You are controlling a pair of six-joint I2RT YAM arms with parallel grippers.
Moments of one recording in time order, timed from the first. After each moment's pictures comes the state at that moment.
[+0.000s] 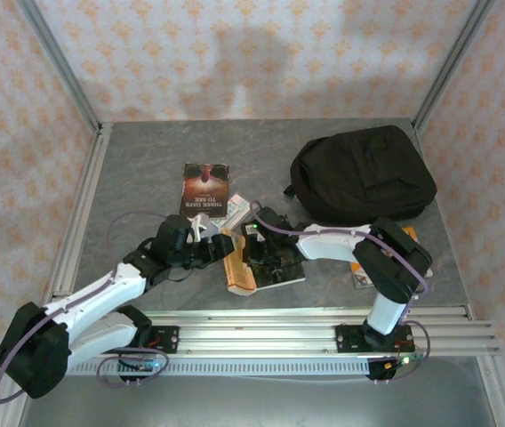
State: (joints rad) left arm -0.52 1.02 0.45 -0.10 0.41 -0.97; right arm 0.86 1.73 0.90 -0.18 -0.30 0.90
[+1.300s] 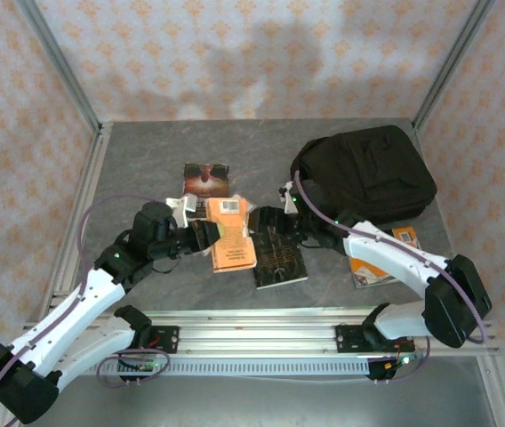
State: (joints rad) left arm -0.49 0.82 0.67 -0.34 0.41 -0.86; right arm 0.69 1.32 0.89 -0.27 -0.39 0.79
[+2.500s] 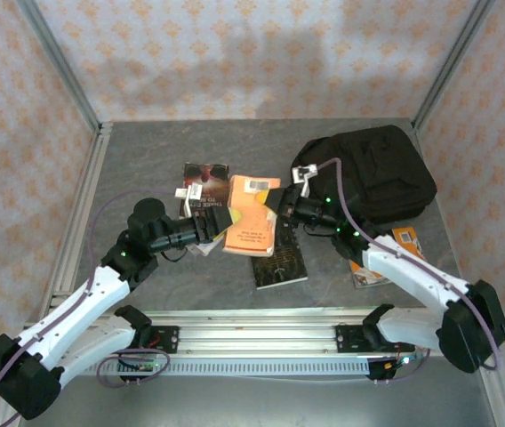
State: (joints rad) left arm -0.48 0.86 0.63 0.06 0.62 -1.11; right arm 0.61 1.13 0.75 0.26 -0.53 1.23
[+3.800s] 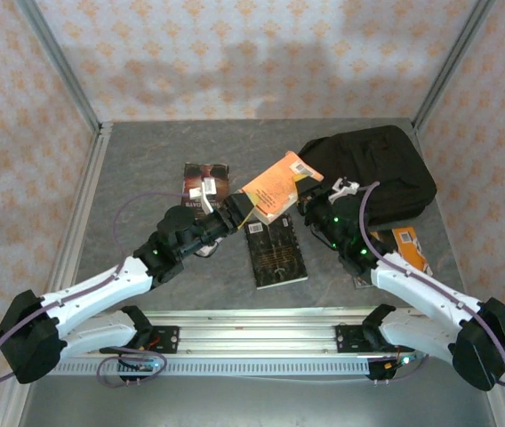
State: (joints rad) left arm -0.73 1.06 0.61 0.40 0.13 -1.25; right arm 0.65 1.01 0.62 0.32 0.14 1.54
